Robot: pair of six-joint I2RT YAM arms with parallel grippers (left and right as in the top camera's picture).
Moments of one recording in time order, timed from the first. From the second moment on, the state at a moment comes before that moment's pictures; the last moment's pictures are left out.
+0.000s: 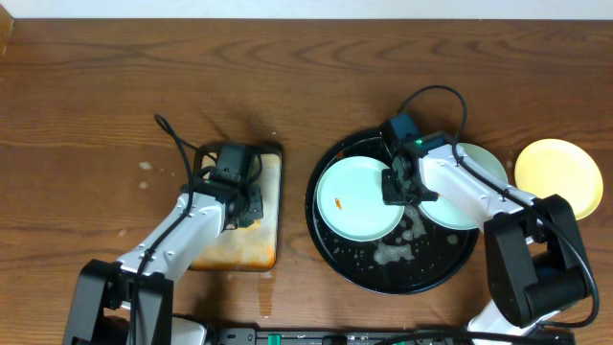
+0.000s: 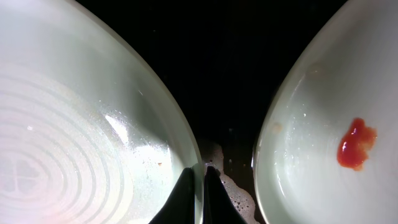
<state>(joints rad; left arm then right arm) -0.27 1.51 0.73 -0.53 -0.05 -0.38 0.39 1.82 1.10 -0.82 0.08 0.40</state>
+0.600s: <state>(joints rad) -0.27 1.58 0.75 -0.57 -0.02 -0.46 0.39 1.82 1.10 -0.83 0.08 0.40</state>
